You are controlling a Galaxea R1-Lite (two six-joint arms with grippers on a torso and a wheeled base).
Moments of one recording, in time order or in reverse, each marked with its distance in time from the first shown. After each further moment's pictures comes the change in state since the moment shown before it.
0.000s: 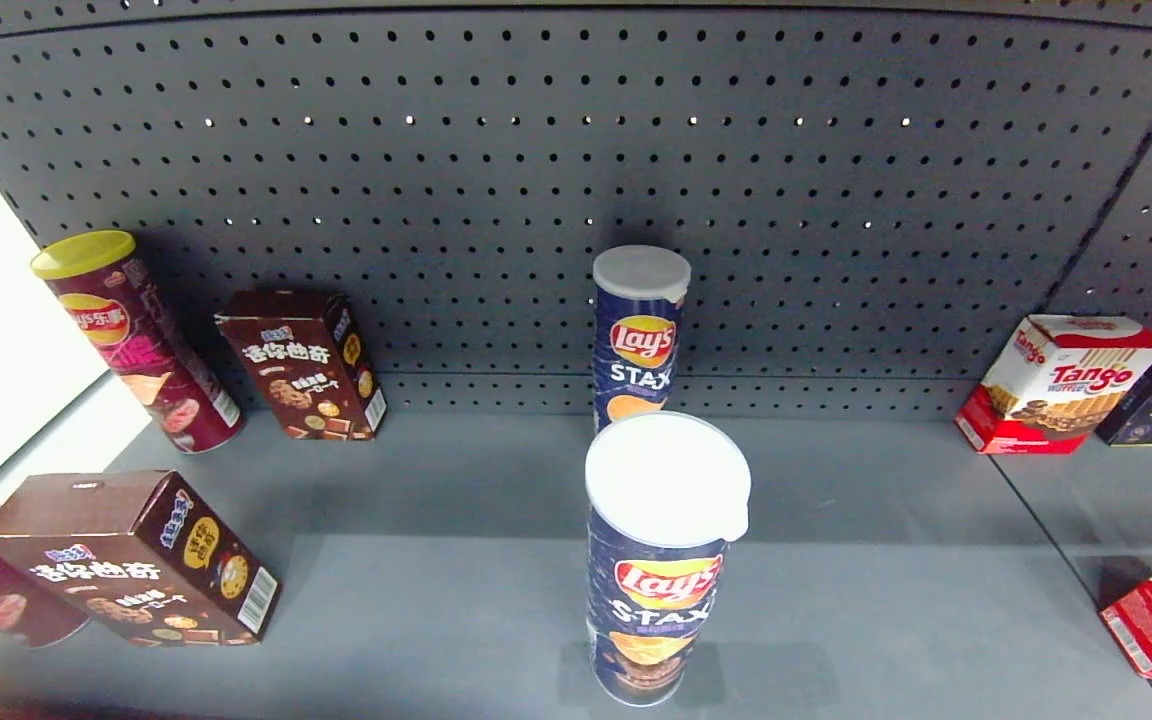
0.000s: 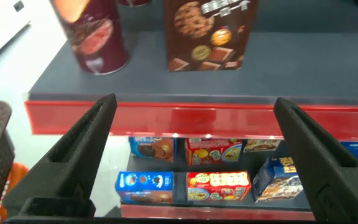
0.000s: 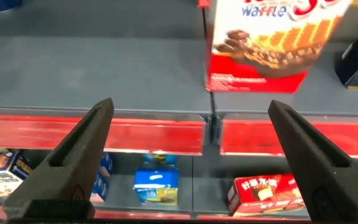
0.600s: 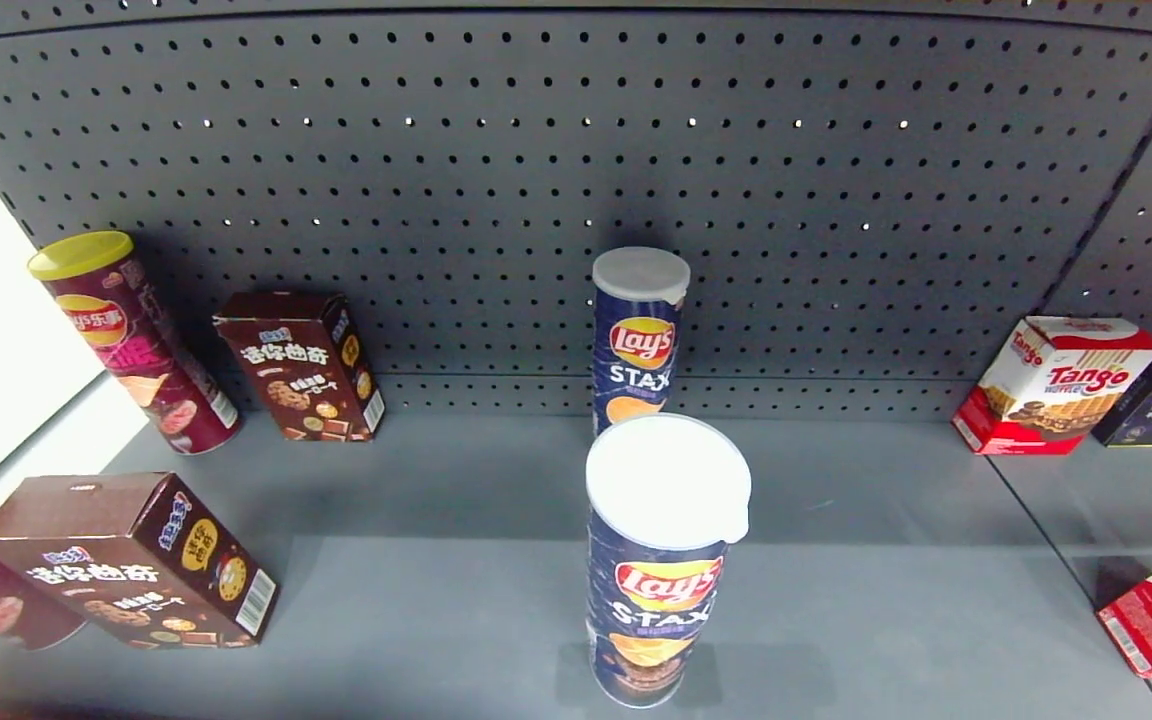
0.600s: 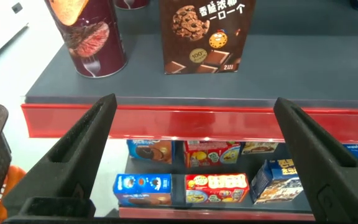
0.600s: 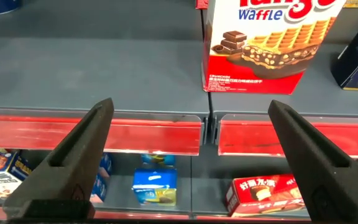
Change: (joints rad) left arm -0.001 0.000 0.000 0.001 0.000 -0.001; right arm 0.000 -0.001 0.000 -0.001 0.000 0.000
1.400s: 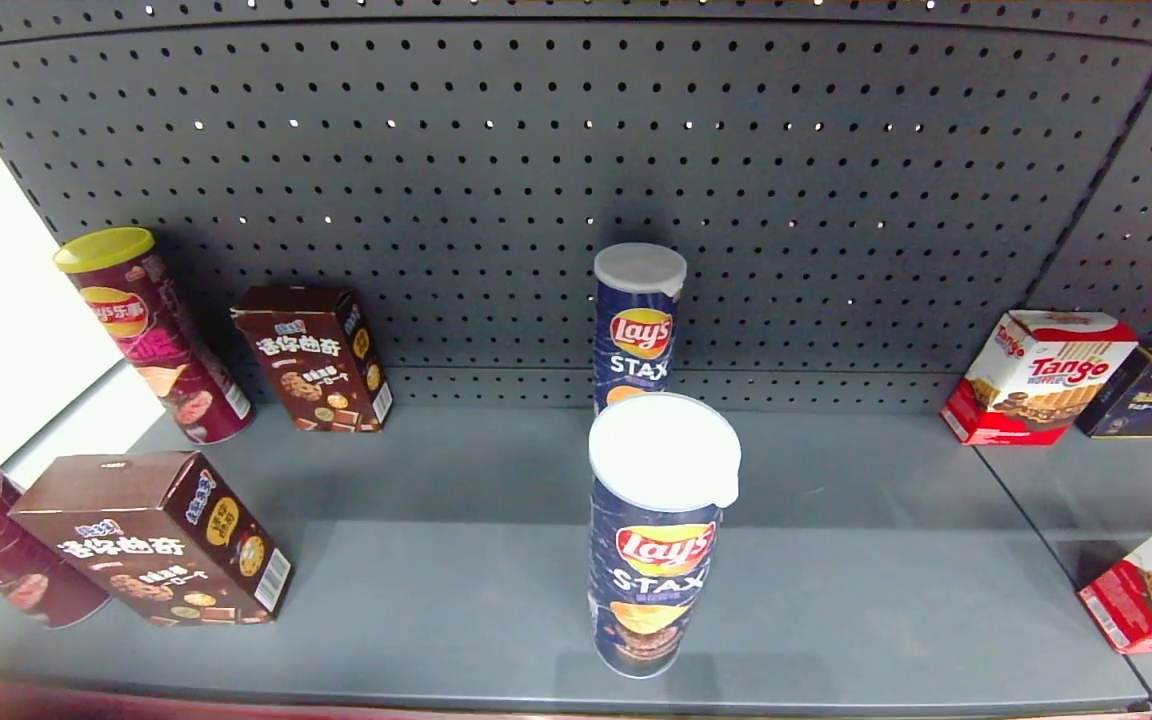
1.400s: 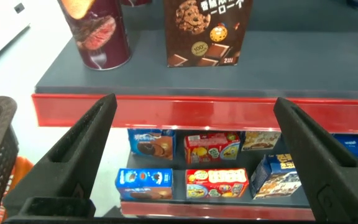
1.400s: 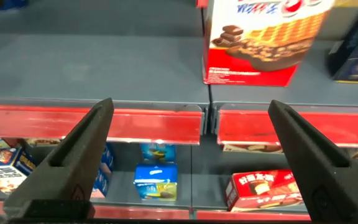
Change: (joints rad) left arm 0.000 0.000 0.000 0.000 0.000 -0.001; right arm -0.001 0.000 0.000 0.000 0.000 0.000
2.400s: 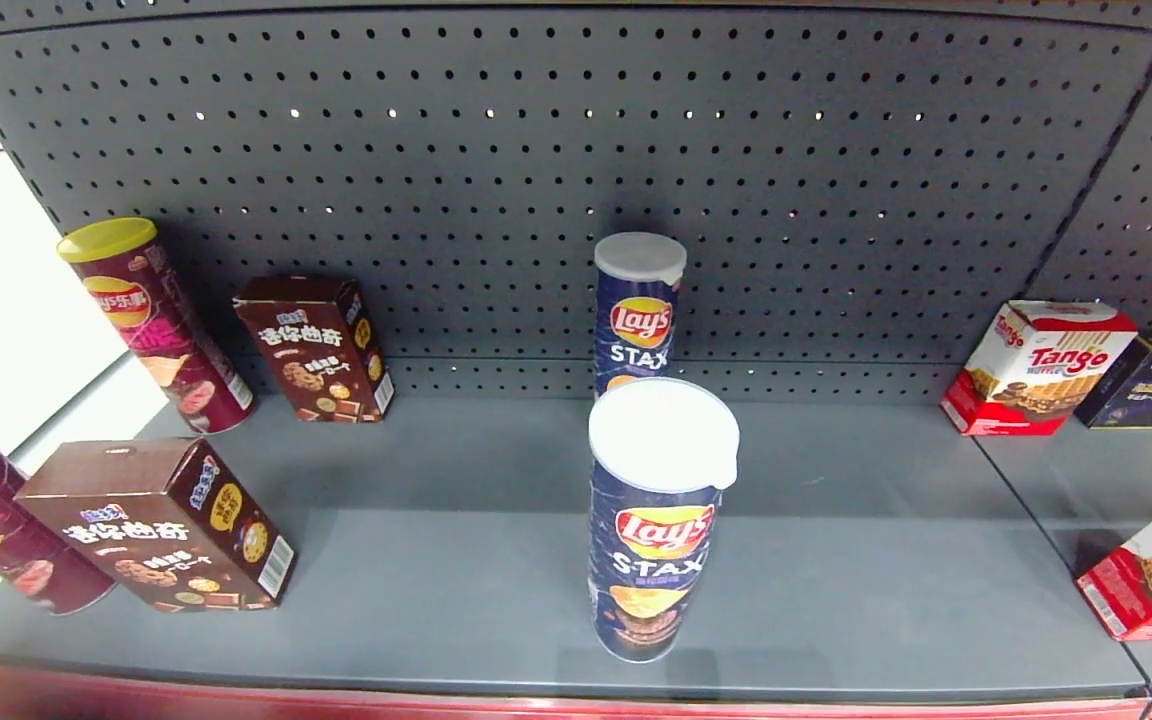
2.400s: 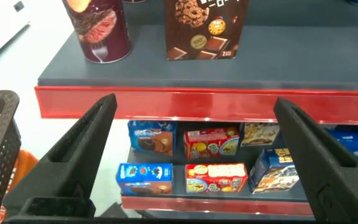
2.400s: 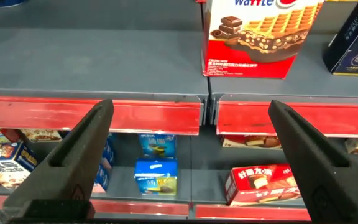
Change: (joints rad) left arm 0.000 0.000 0.000 0.001 0.000 0.000; right arm 0.001 0.000 0.000 0.000 0.000 -0.002
